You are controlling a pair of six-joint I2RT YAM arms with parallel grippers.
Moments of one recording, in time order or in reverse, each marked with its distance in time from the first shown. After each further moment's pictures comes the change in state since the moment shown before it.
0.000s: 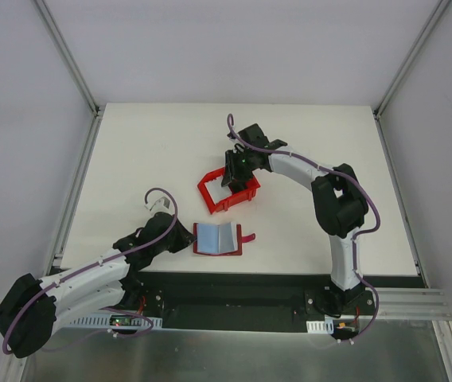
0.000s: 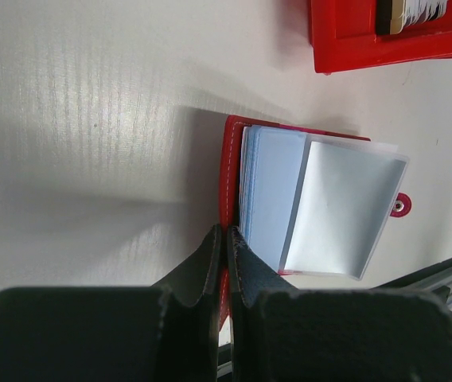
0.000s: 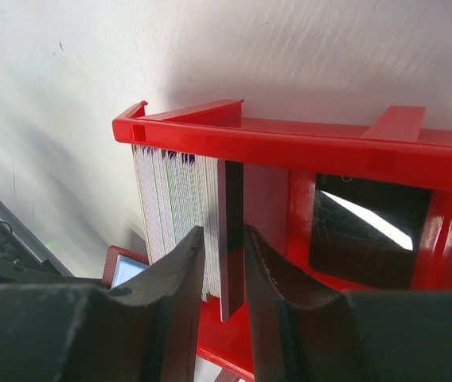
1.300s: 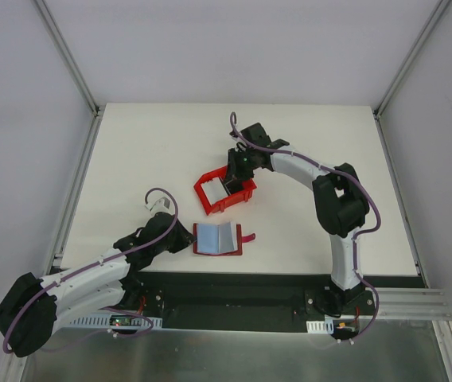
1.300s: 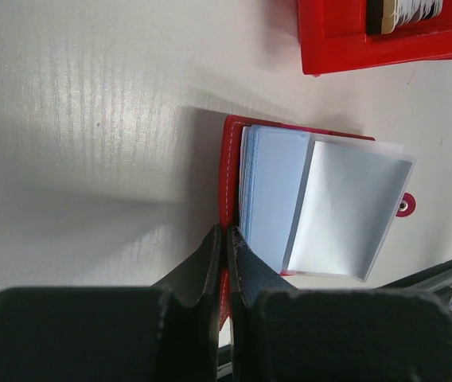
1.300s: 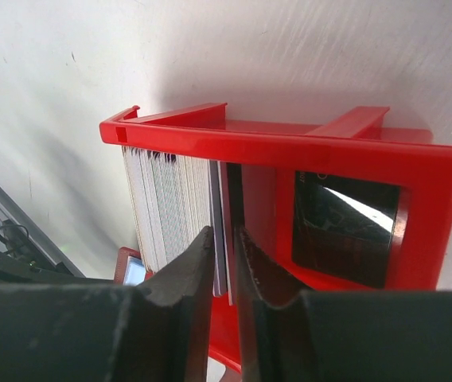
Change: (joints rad) left arm 0.000 0.008 0.000 0.000 0.000 0.001; right arm -0.016 -0.001 -0.007 0.023 -0.025 0.031
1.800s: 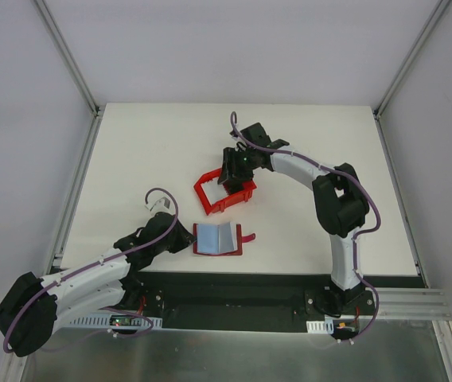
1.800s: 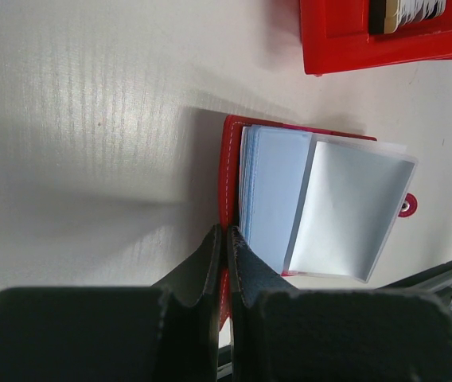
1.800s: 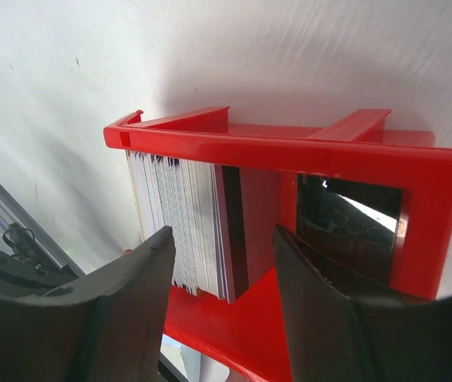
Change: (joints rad) left arm 0.000 0.004 0.000 0.000 0.000 0.000; right arm 0.000 0.000 -0.001 0.011 0.000 0.021
